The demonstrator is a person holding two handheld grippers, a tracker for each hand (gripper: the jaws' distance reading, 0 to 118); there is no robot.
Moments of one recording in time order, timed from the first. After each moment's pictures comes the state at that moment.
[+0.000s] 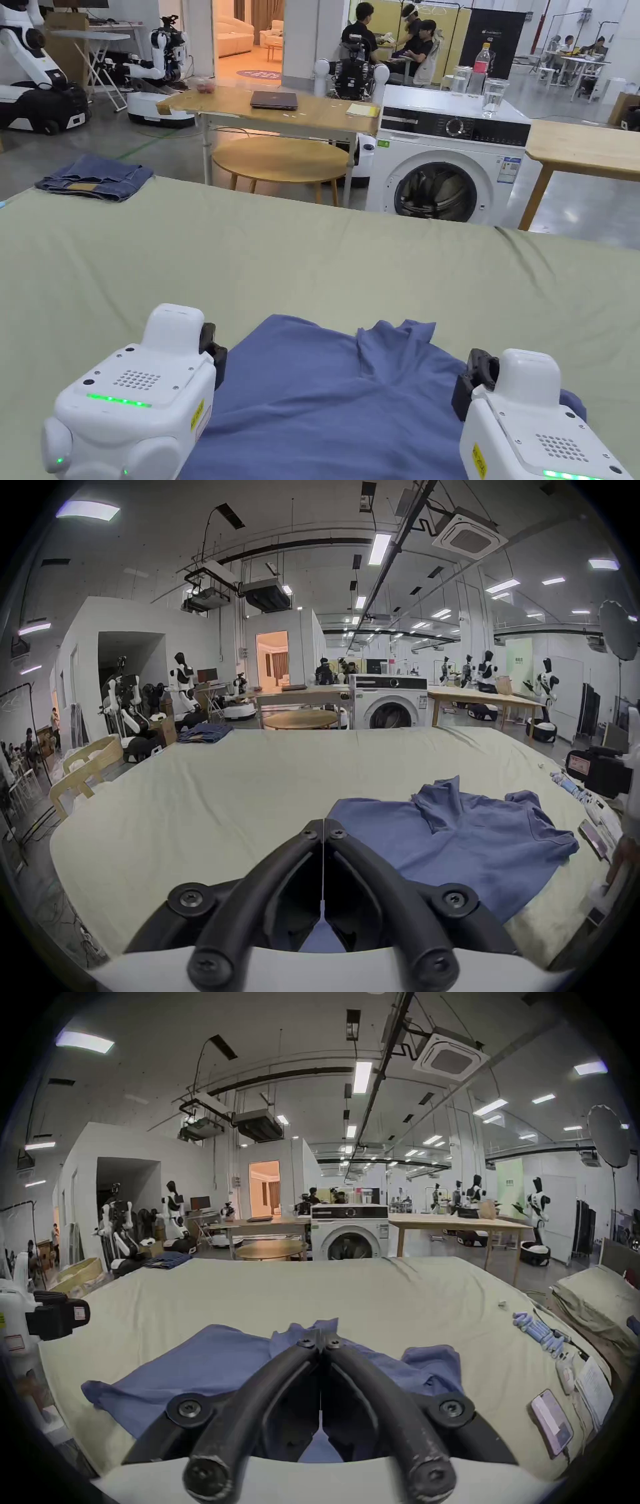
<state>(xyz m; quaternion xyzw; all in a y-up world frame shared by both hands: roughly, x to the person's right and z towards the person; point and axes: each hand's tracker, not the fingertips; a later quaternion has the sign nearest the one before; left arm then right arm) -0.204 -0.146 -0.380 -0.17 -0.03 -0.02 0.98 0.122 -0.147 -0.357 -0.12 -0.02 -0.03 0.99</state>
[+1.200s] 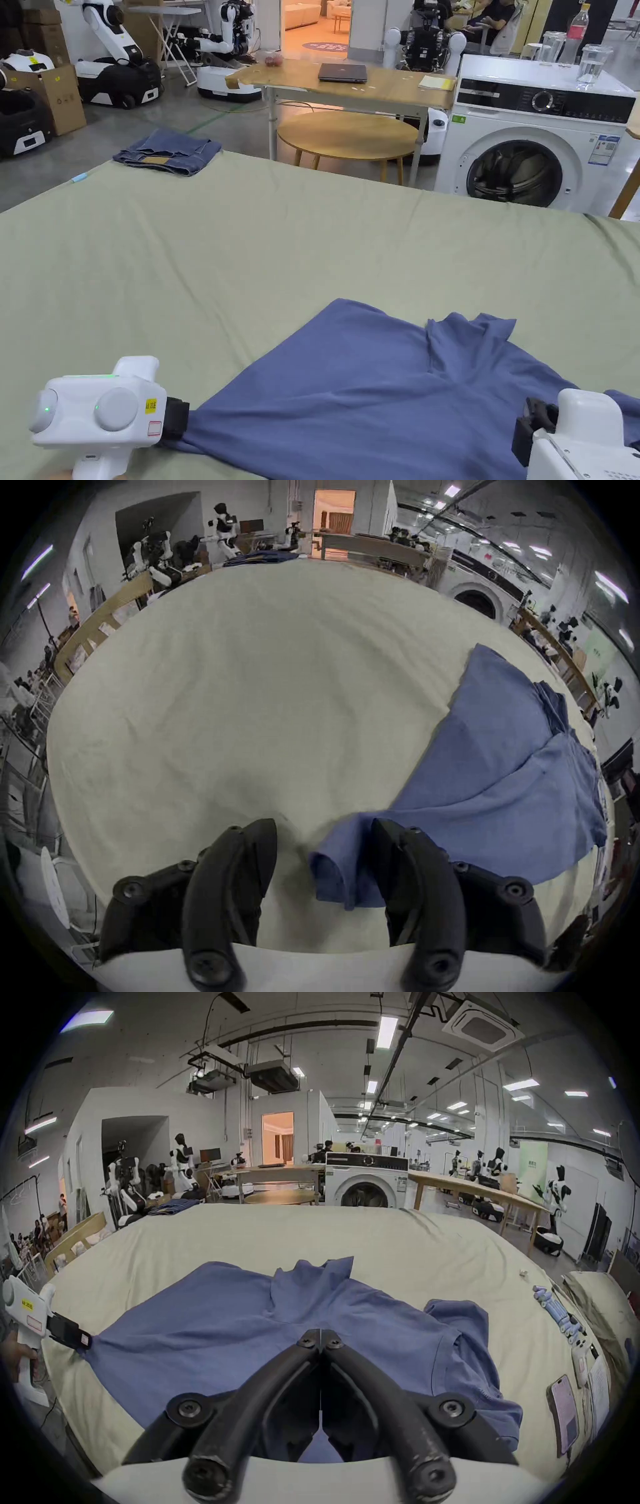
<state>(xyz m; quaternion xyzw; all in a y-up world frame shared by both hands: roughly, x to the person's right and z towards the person) -0.340 -0.244 -0.420 -0.49 0.07 0.09 0.86 0.121 -0.198 -0.388 -0.23 0.01 0.00 0.97</state>
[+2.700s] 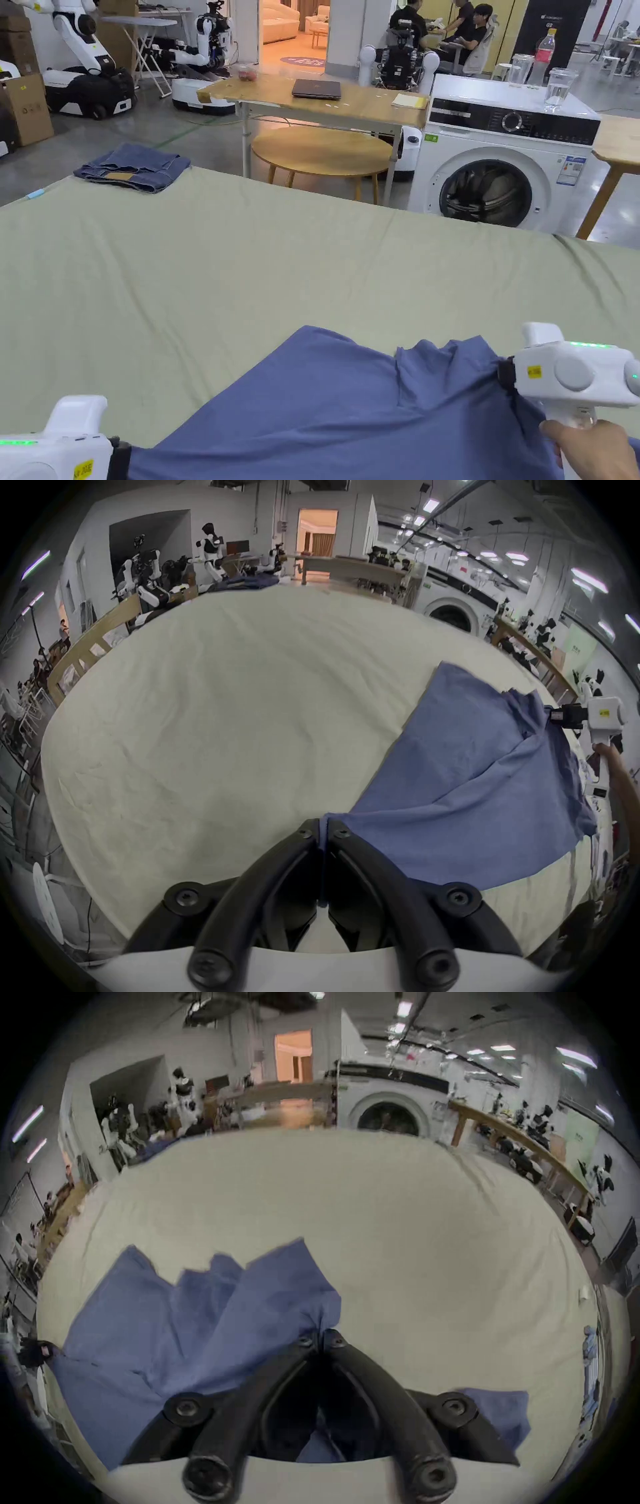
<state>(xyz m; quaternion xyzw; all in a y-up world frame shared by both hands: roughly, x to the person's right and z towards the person) -0.323 -0.219 -0.404 -0.43 0.02 0.08 0.90 0.223 -0.209 -0.618 -0.40 0.06 0.00 0.91</state>
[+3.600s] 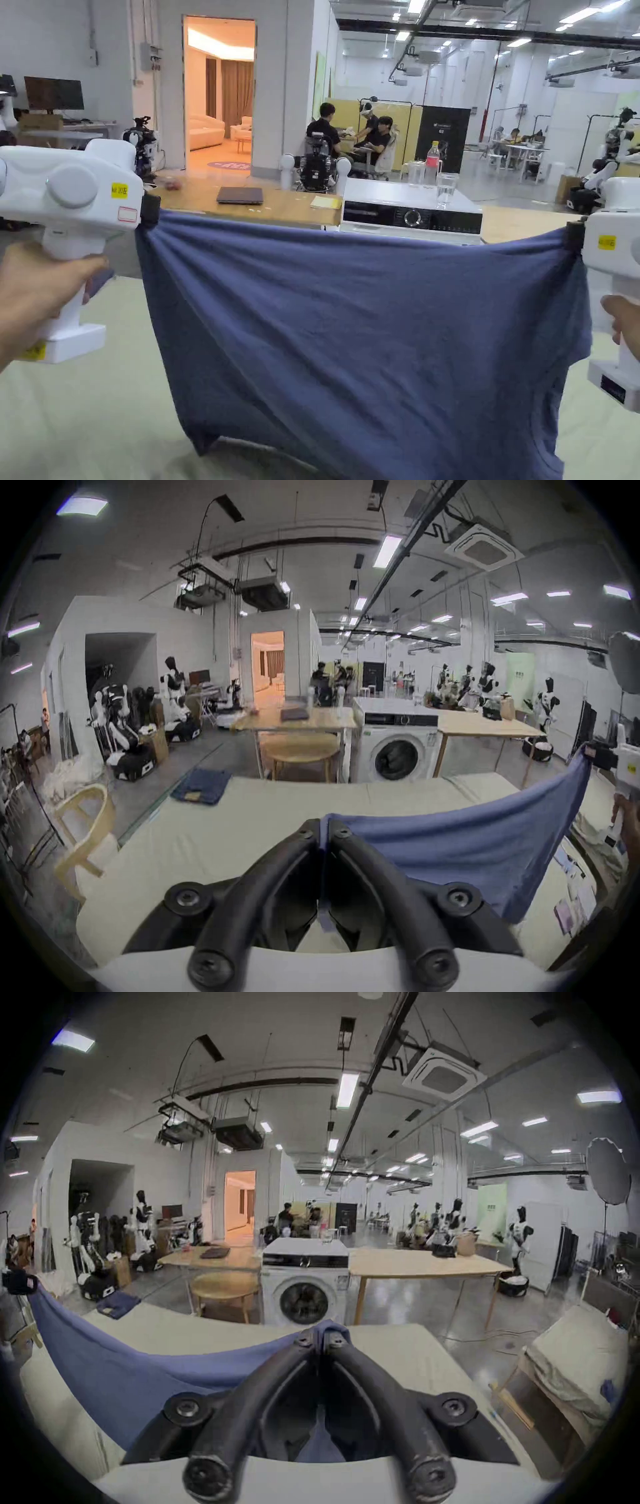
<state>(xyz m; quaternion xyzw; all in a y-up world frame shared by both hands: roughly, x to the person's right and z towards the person) -0.257 0.126 -0.575 -0.17 -0.05 0.00 0.98 0.312 0.113 -0.544 -0.09 -0.09 0.01 0.99</state>
